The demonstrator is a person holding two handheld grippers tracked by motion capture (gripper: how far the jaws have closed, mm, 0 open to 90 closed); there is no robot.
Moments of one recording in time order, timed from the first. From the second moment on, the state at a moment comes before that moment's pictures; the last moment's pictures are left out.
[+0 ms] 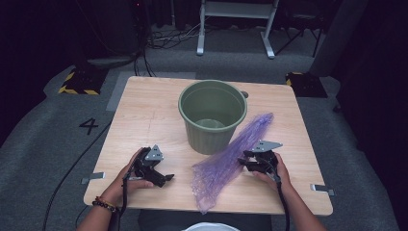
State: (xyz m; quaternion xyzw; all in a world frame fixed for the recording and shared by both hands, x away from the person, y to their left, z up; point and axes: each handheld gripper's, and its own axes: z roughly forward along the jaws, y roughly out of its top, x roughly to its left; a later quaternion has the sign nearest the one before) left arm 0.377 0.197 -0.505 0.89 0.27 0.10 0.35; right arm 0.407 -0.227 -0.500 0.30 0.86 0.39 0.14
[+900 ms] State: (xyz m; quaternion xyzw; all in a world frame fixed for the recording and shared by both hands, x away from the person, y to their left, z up) left arm 0.377 0.197 -0.505 0.89 0.27 0.10 0.35; right arm 0.415 -0.270 -0.500 0.36 0.83 0.38 0.17
